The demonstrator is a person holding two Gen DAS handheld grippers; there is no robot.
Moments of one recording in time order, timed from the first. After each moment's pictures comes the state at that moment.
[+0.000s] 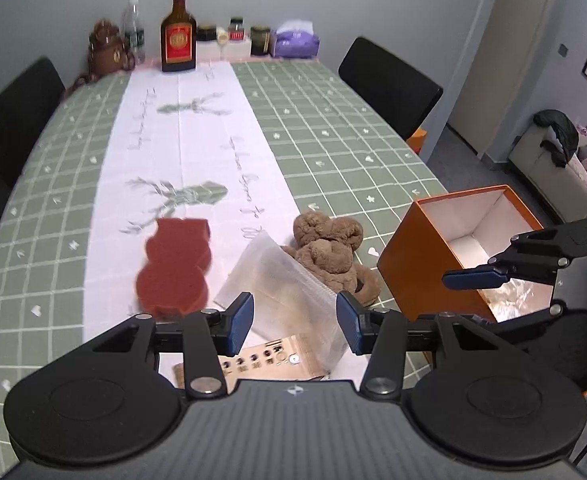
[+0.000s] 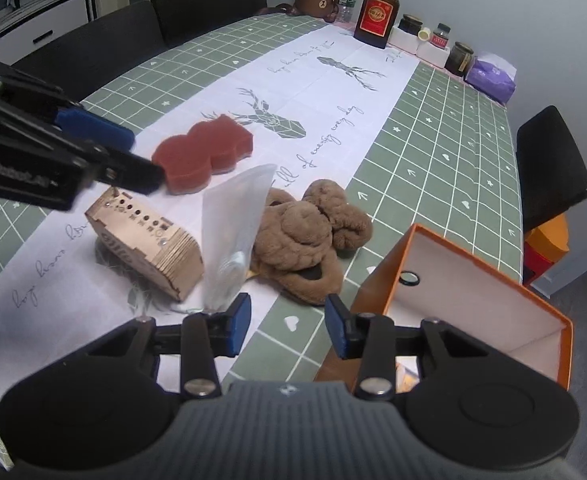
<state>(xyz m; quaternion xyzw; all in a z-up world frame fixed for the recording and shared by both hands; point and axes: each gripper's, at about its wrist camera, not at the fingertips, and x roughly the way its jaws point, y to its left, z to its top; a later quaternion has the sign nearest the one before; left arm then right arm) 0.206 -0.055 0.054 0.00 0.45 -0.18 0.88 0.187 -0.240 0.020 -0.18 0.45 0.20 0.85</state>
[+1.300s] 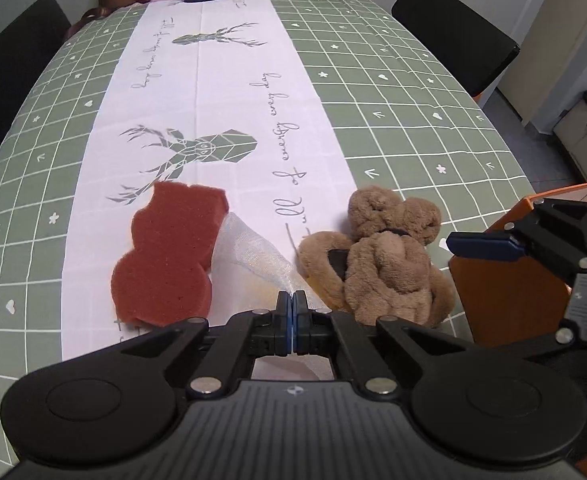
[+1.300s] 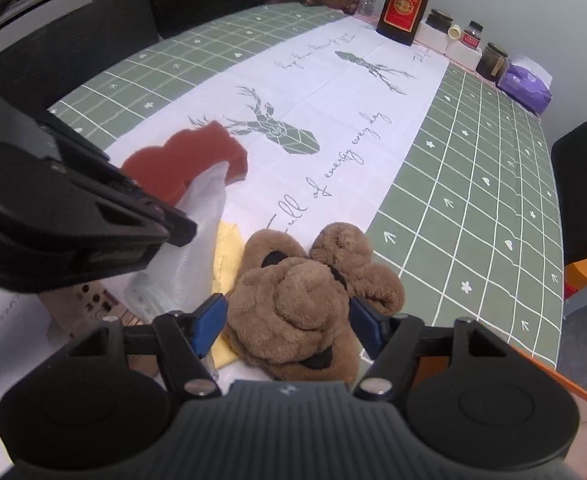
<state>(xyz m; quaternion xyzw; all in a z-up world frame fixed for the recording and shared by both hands) 0.287 -0.065 -0.007 0.01 0.53 -0.12 0.84 0.270 -0.202 -0.028 -0.19 0.46 0.21 0.84</state>
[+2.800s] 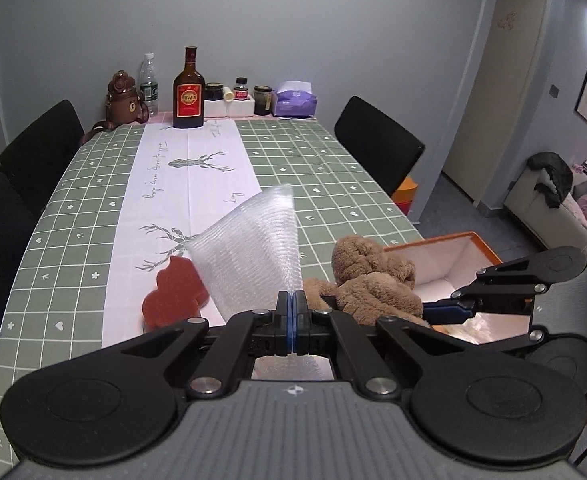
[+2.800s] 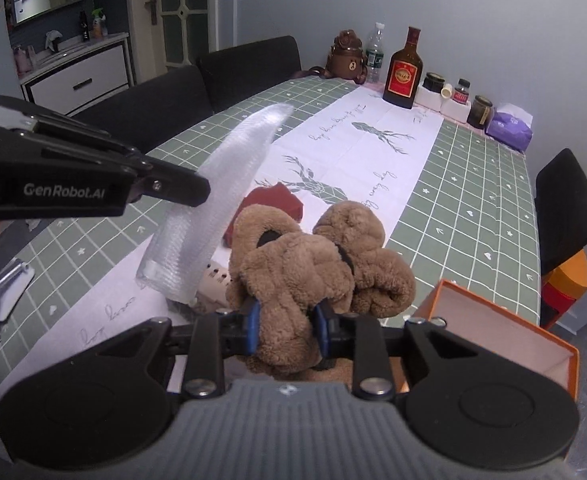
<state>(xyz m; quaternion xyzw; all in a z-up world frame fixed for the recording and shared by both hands) 0.141 -0.048 0.111 -0.01 0.36 -0.18 0.92 0.131 -0.234 0.077 -0.14 0.38 0.25 0.88</state>
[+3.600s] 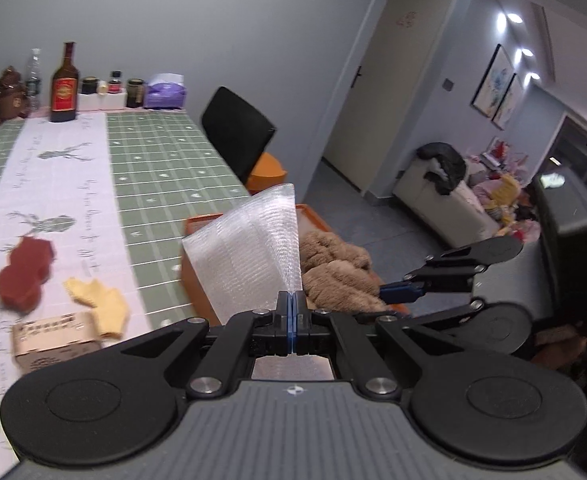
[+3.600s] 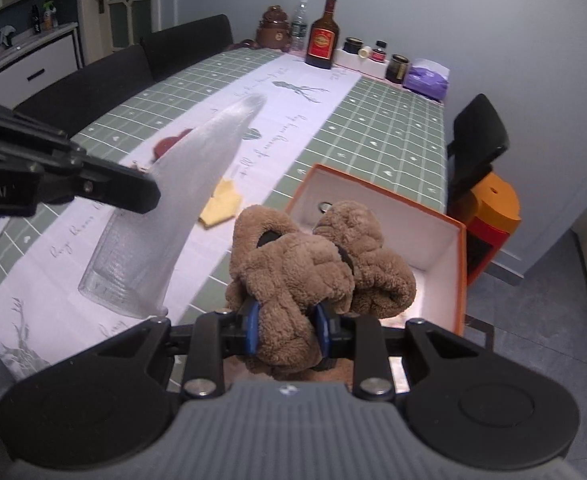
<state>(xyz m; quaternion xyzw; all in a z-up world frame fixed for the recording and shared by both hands) 0.076 -0.143 0.115 -0.05 0.35 -0.34 0.87 0.041 -0.364 0.090 -0.15 0.41 0.16 0.89</state>
